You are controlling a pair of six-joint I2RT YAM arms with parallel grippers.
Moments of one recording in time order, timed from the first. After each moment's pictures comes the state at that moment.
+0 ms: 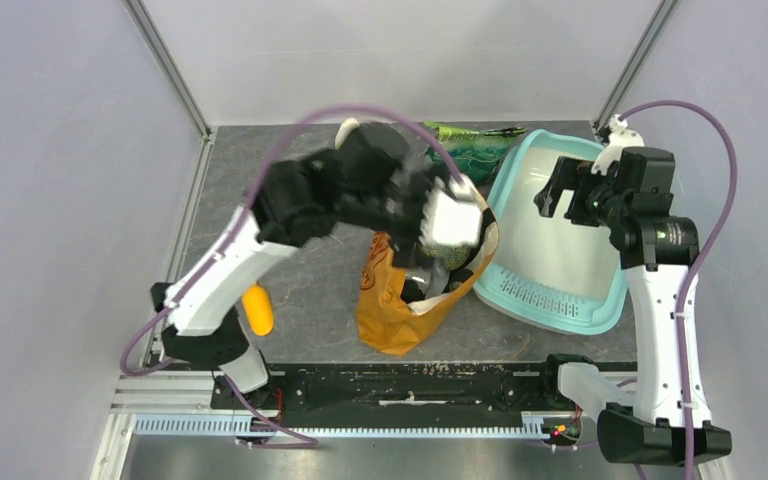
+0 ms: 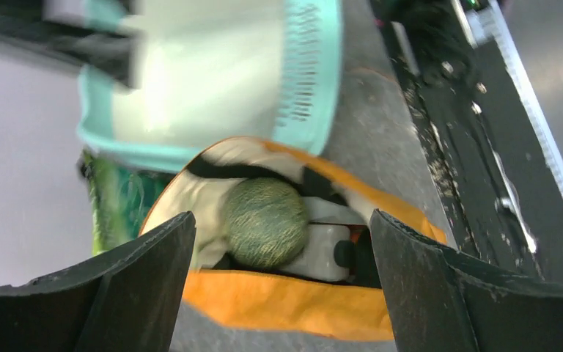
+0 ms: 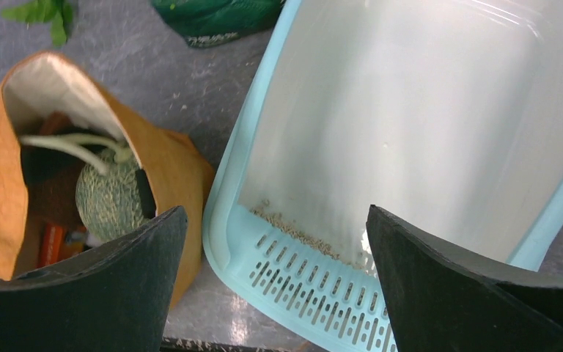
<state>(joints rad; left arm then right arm) -1.12 1.67 2.33 -1.24 0.30 0.73 -0.06 1.04 1.38 -0.94 -0.17 0.16</state>
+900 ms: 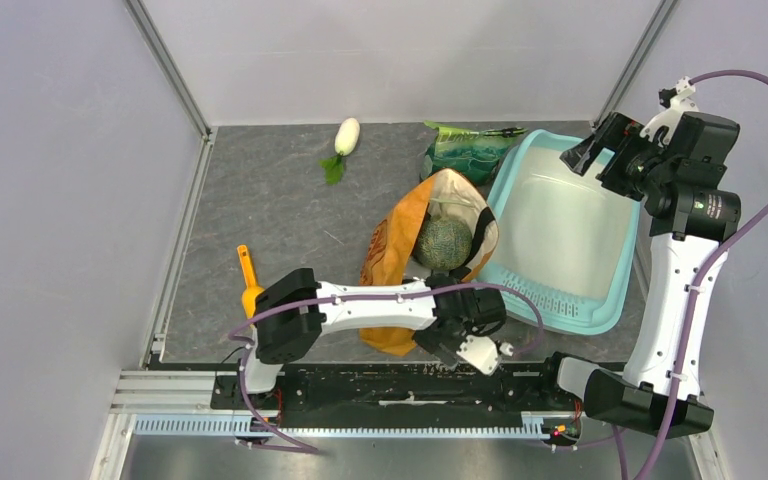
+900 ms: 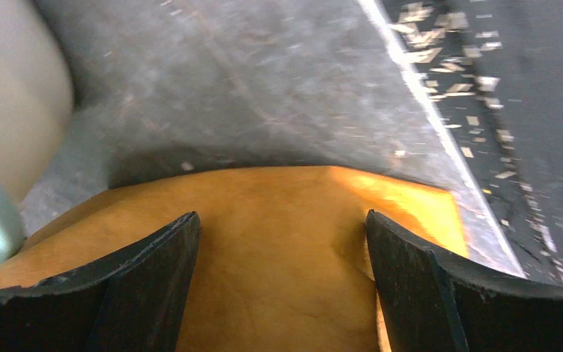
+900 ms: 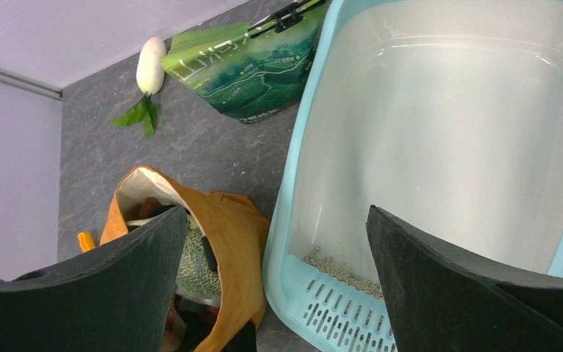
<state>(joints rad) -1.38 1.98 1.57 -0.98 -0.11 0.91 -0.30 1.18 1.64 -0.96 -0.40 0.29</state>
